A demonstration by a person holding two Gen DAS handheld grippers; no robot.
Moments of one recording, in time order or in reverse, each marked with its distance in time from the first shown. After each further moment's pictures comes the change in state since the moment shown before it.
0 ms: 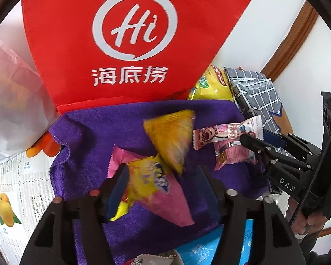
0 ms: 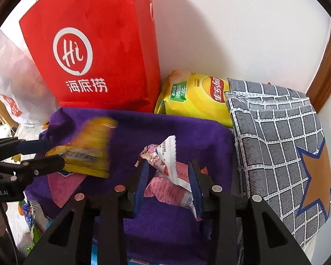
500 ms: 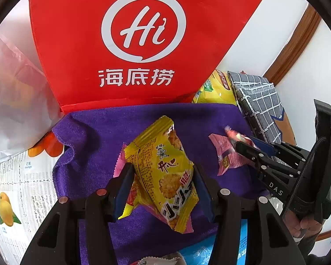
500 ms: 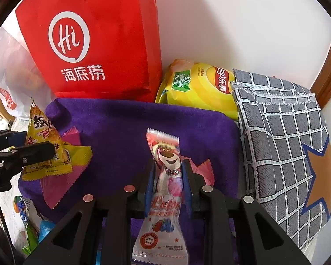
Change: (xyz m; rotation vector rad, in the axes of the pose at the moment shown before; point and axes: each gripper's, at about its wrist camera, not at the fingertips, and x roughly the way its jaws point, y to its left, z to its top) left arm 0.000 0.007 0.002 -0.022 -0.015 0.014; right arm 0.019 0.003 -0.004 -0.018 0.051 -0.009
